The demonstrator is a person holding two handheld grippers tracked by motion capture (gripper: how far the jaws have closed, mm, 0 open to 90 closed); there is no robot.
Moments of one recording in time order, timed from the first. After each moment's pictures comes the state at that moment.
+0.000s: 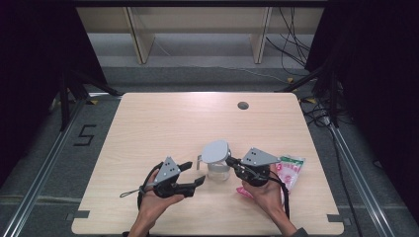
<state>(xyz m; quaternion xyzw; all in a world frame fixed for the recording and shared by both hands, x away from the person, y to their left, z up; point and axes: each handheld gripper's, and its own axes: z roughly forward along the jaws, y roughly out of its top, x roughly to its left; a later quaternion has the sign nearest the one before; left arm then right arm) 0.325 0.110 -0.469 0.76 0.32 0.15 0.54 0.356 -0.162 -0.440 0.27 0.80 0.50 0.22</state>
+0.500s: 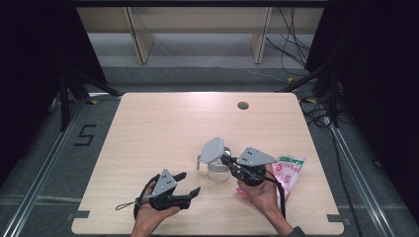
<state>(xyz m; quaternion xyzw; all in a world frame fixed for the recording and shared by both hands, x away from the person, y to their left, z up) 0.306 0.120 -0.488 0.77 0.33 0.16 0.52 0.353 -0.150 -0.432 0.25 0.79 0.51 0.22</state>
